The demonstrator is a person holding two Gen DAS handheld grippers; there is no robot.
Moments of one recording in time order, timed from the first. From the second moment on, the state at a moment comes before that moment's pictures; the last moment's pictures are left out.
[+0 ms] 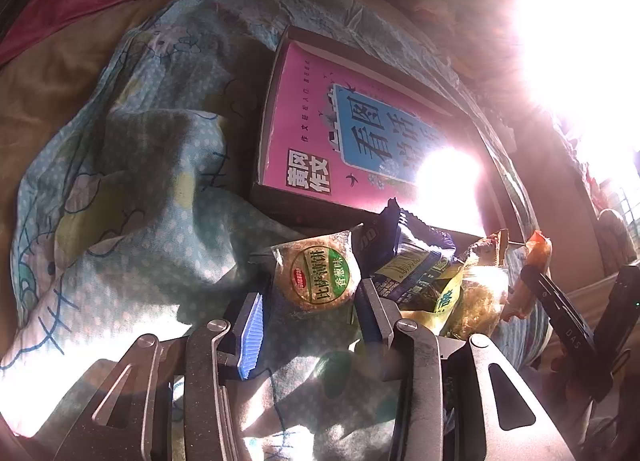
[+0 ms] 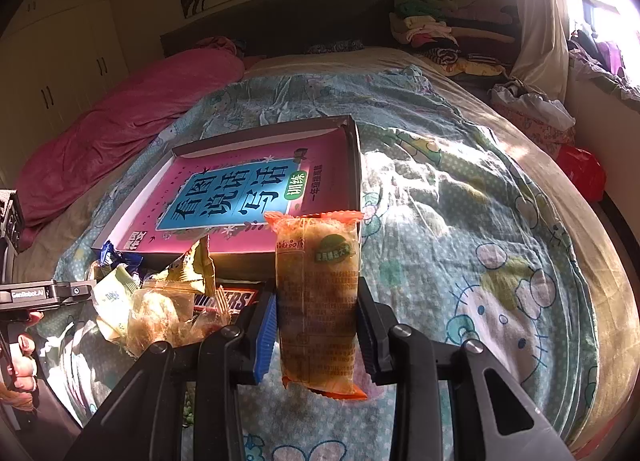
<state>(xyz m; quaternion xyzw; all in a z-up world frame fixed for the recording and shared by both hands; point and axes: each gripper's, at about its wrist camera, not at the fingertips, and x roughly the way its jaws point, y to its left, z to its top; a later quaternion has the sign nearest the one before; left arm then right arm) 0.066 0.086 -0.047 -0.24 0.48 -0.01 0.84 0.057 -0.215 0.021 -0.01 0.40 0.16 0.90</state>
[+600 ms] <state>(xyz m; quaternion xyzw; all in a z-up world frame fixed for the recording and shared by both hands) 0.056 0.081 -0.038 -0.22 0.47 -0.02 0.85 0.053 -0.215 0.027 0.00 0.39 0.17 0.91</state>
